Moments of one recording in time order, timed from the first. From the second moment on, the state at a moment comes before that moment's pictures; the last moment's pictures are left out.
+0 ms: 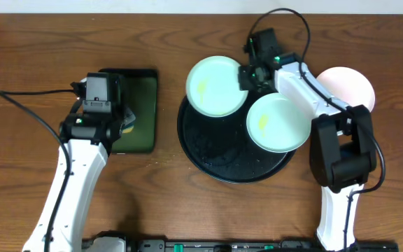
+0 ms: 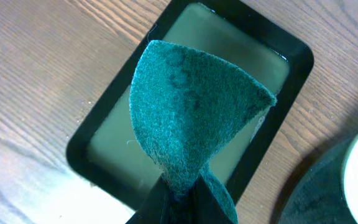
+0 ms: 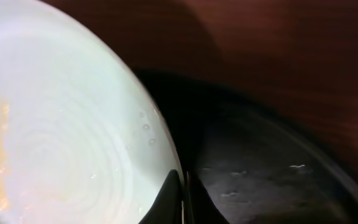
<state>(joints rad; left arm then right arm) -0.07 1.32 1.07 -0.78 -0.24 -0.59 0.34 2.16 1.67 -0.62 -0.12 0.20</state>
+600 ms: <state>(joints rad) -0.04 1.62 1.06 -0.57 -0.24 -0.59 0.48 2.16 1.66 -0.87 -0.07 0.20</state>
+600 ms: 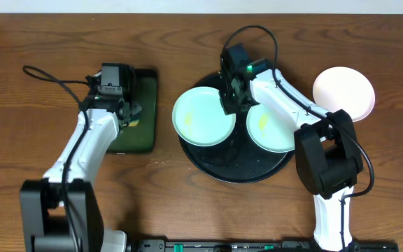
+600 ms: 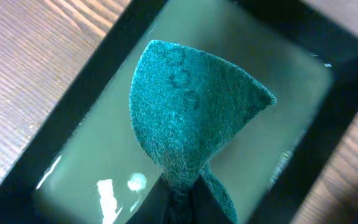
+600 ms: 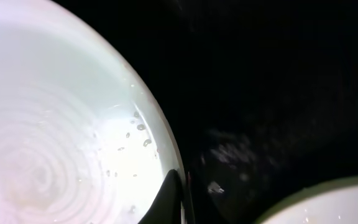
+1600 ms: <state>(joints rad) -0.04 1.69 1.06 -0.46 -0.24 -0.57 0.45 2.16 1.64 -0.92 -0.10 0.12</state>
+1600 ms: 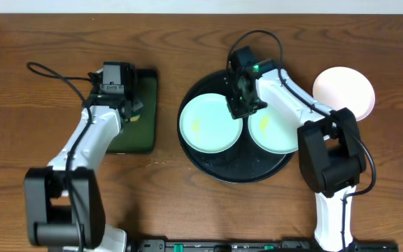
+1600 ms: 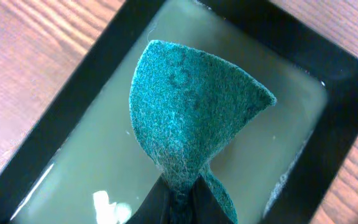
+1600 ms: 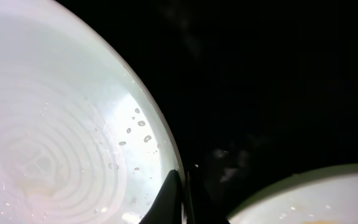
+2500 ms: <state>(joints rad) -0.04 1.73 1.06 -0.40 -0.17 -0.56 0.46 2.16 1.64 -0.91 -0.09 0.12</state>
